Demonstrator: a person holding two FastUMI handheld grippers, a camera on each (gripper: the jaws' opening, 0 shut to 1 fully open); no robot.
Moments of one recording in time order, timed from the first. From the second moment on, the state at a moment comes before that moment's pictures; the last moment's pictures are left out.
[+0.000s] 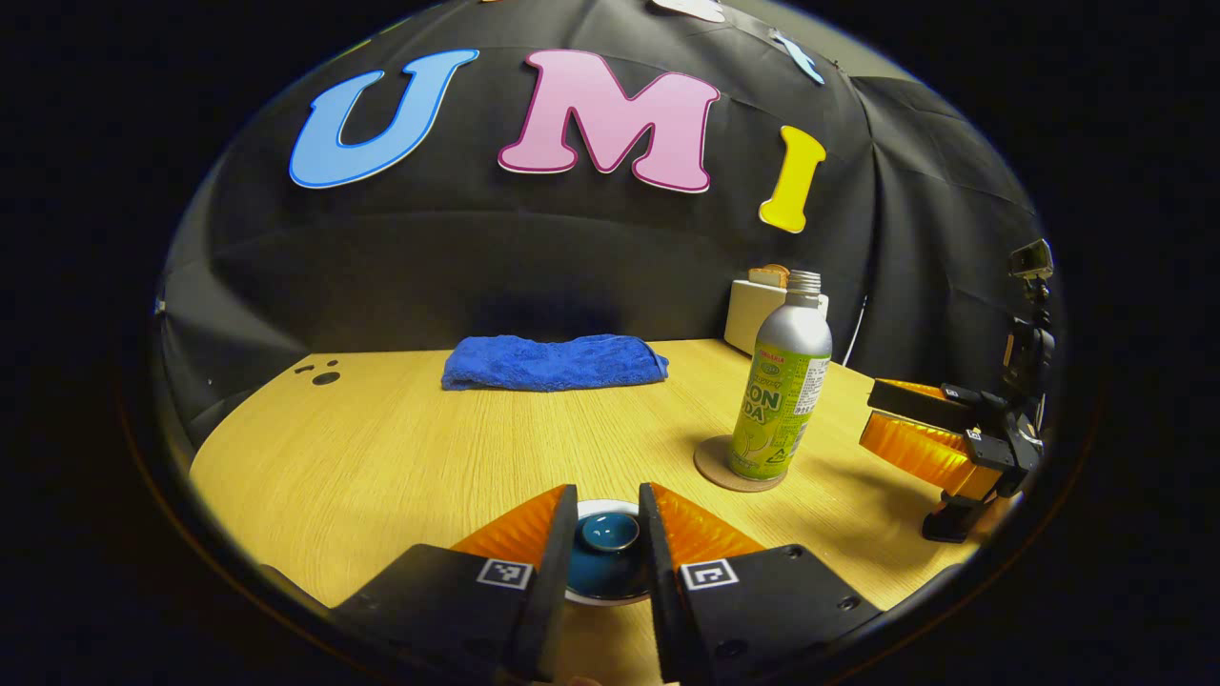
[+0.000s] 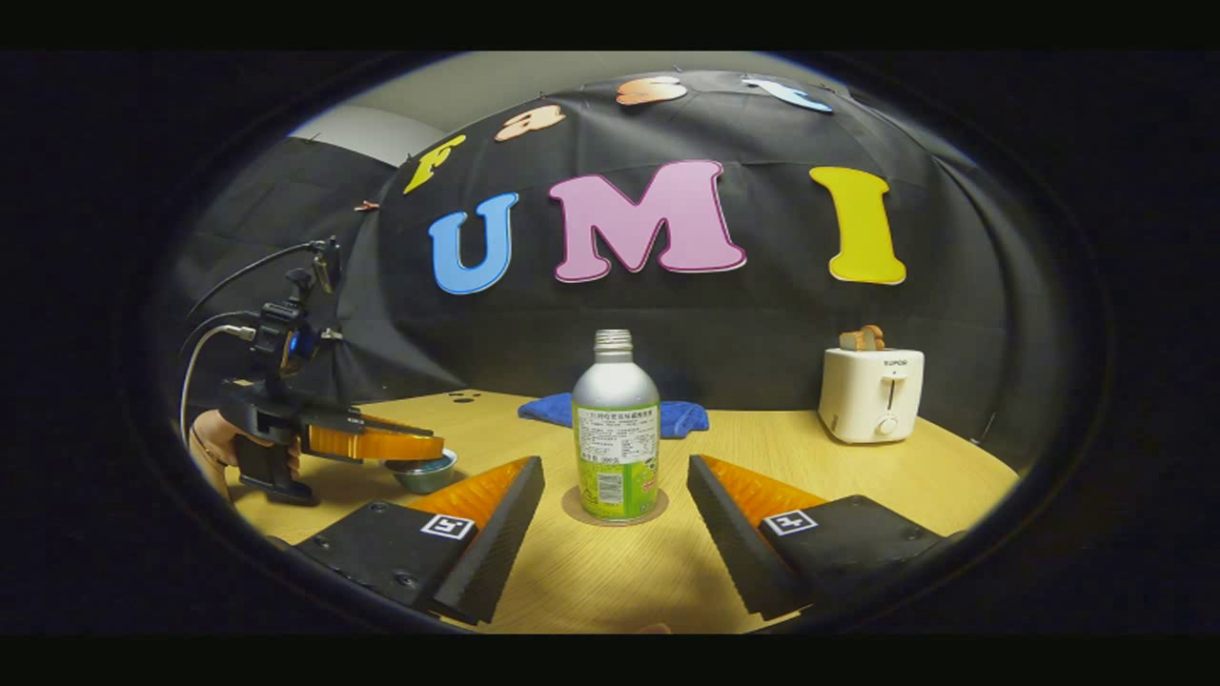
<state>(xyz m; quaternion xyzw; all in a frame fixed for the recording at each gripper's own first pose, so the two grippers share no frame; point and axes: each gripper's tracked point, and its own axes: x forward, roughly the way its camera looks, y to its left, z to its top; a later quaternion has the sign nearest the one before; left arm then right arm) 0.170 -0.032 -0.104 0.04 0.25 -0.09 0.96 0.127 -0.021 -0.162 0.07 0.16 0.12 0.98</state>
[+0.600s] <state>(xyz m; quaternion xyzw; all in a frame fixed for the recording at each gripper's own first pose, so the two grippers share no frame) 0.138 -0.051 0.015 -0.08 0.00 -0.07 0.99 0.125 -0.022 -0.161 0.07 0.16 0.11 0.98</state>
